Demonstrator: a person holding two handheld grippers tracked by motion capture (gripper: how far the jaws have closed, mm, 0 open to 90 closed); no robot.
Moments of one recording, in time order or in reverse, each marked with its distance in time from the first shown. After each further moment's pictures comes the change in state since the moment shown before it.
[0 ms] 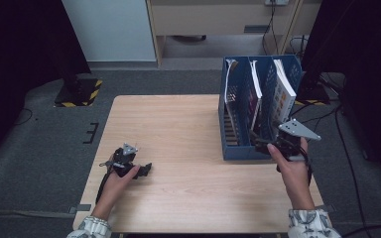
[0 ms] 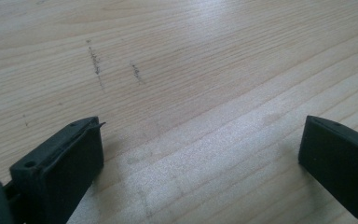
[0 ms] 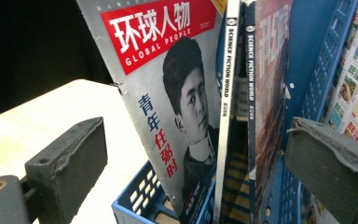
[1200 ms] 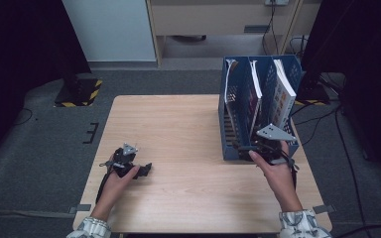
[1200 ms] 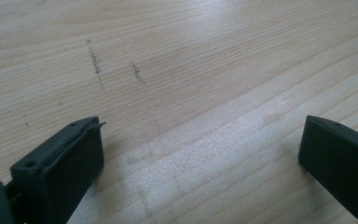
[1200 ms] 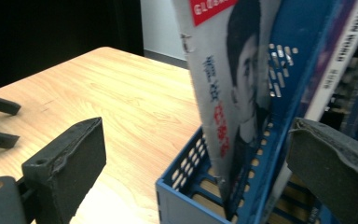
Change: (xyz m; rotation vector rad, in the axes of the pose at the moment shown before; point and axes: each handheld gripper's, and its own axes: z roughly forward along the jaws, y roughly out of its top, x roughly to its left) left arm 0.000 0.000 0.000 0.000 0.001 0.000; right arm 0.035 -0.016 0.023 0.107 0.094 -0.053
